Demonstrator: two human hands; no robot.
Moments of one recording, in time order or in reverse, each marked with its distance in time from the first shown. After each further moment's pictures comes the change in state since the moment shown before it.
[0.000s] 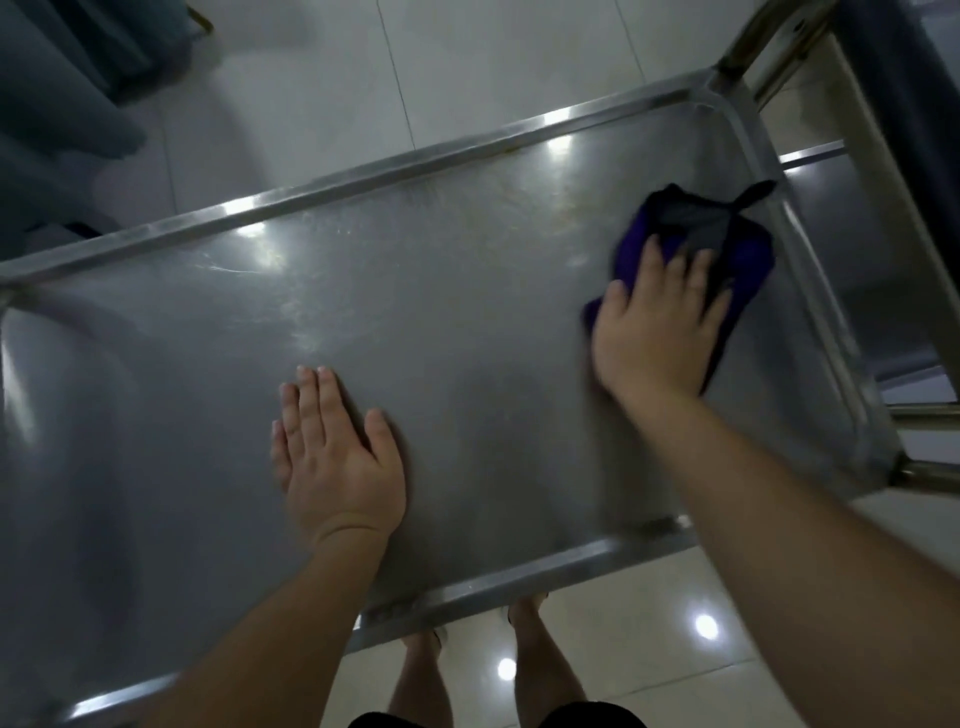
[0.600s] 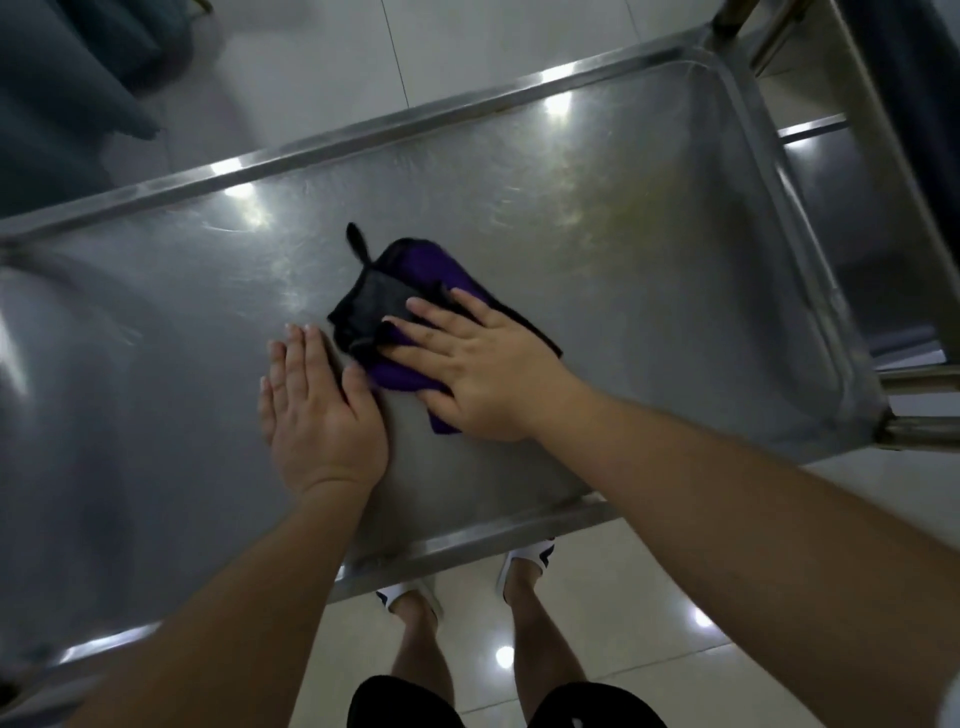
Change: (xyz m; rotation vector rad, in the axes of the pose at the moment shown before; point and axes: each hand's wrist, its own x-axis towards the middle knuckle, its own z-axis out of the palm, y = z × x) left_hand 0.000 -0.001 0.000 -0.071 0.011 0.004; right_hand -0.077 -0.058 0.018 -0.189 -0.228 -1.214
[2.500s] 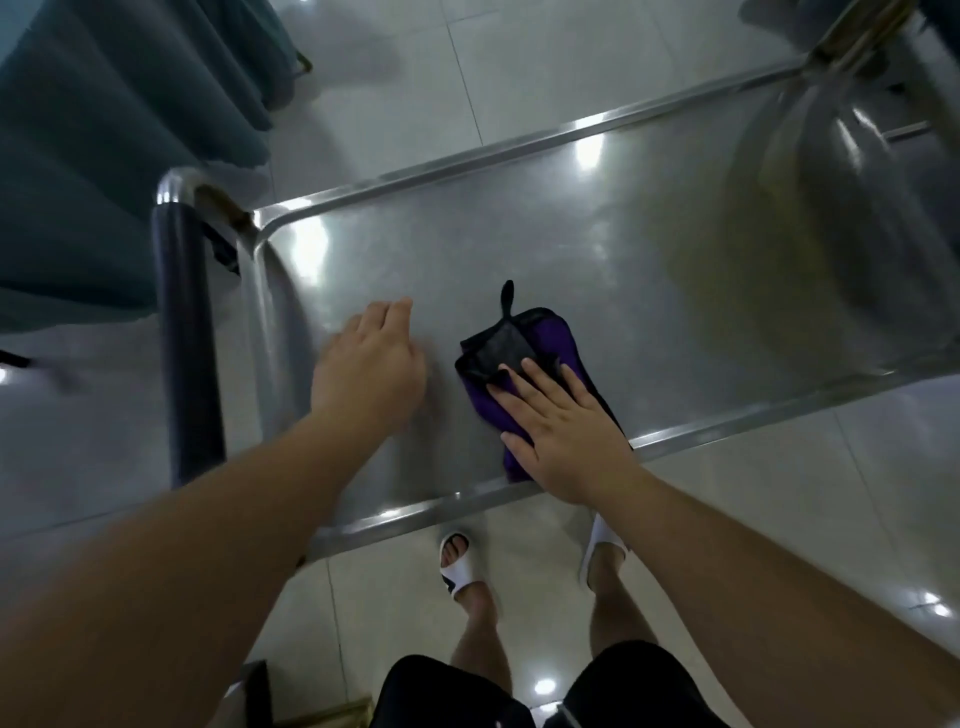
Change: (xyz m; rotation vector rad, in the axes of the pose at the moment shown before) left_hand 0.047 -0.141 -0.174 0.205 -0.341 0.395; right_hand 0.002 -0.220 0.041 0.129 0.070 0.334
